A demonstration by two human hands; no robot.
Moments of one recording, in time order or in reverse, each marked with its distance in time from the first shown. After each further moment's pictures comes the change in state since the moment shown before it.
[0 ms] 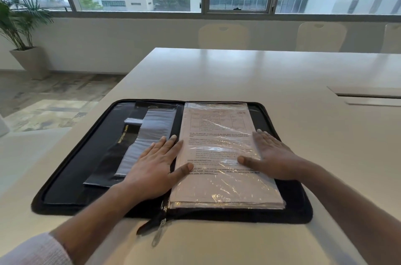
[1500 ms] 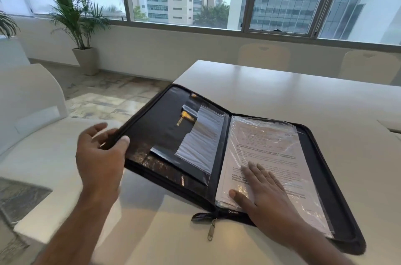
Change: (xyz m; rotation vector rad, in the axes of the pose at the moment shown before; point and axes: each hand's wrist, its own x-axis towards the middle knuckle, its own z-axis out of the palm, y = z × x) left_hand -0.113 -0.084 -0.060 -1.207 1.275 -0.532; right_hand -0.048 -0.125 0.056 0.044 0.237 -0.201
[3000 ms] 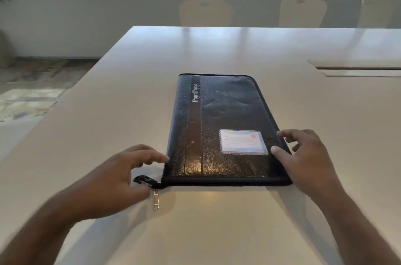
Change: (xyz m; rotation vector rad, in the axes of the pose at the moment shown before) left_hand -0.086 0.017 0.048 0.729 -1.455 0.264; right_hand -0.081 0.098 -0.050 0.382 0.535 0.569
